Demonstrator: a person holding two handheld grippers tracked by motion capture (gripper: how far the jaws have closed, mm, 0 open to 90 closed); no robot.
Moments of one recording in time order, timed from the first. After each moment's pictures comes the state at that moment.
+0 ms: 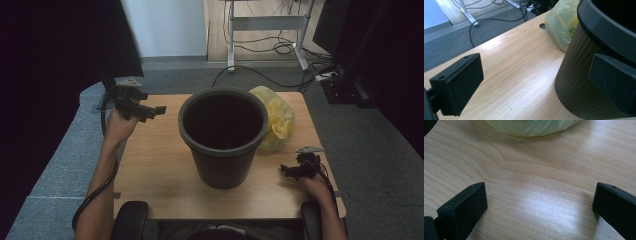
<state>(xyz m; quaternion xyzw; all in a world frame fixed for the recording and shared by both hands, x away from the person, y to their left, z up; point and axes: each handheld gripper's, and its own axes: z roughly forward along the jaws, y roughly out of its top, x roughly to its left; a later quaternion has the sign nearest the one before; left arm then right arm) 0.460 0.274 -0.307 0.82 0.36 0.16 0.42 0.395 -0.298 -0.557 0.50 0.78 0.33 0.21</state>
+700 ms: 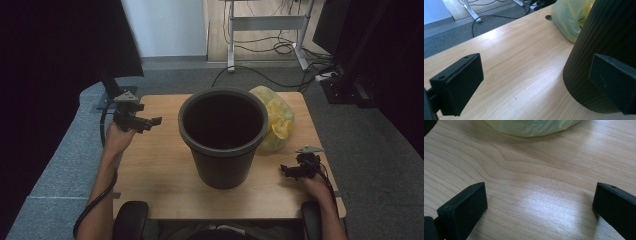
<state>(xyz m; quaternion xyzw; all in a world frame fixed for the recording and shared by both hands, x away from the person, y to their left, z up) 0.455 0.296 -0.354 0.81 0.37 0.16 0.43 0.394 -0.298 -0.557 0.50 0.78 0.33 0.21</state>
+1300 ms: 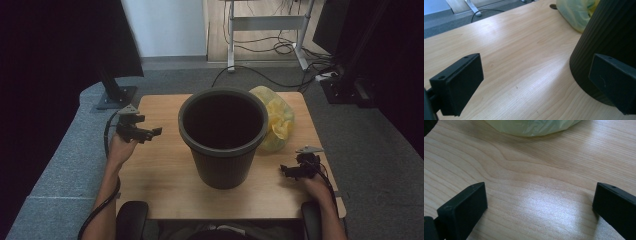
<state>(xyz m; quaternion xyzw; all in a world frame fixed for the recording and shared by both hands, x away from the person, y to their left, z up) 0.454 0.305 -0.404 0.81 0.38 0.16 0.42 0.394 -0.297 -0.557 0.50 0.78 0.33 0.21</state>
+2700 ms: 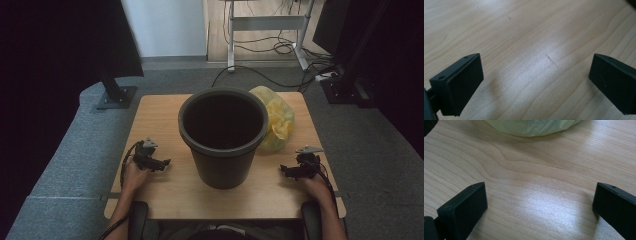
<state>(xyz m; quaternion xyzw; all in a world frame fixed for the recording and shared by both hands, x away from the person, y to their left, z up) 0.436 0.287 -0.539 0.85 0.39 0.17 0.30 0.394 -0.297 -0.557 0.50 0.78 0.33 0.21</state>
